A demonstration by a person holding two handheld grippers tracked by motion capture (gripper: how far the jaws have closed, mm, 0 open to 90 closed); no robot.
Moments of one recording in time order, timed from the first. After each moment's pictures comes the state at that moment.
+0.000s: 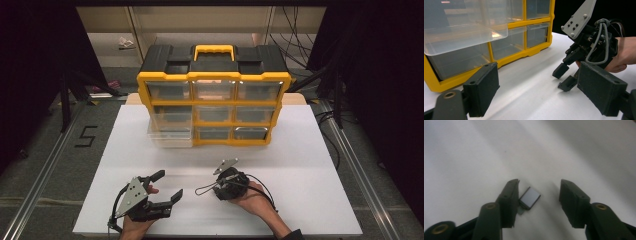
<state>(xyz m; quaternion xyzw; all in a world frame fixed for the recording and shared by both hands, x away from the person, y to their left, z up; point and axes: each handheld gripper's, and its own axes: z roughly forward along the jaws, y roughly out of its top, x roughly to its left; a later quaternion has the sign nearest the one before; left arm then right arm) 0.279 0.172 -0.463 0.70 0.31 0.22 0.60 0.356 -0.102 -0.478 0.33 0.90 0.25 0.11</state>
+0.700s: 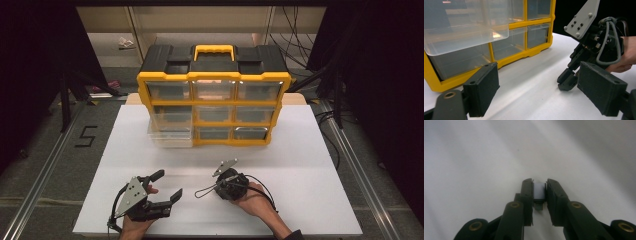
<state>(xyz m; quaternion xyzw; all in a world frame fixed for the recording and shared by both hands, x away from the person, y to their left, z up) 0.279 0.173 -0.462 0.70 0.31 0.22 0.60 0.351 -0.101 -0.472 0.31 0.91 0.26 0.09</state>
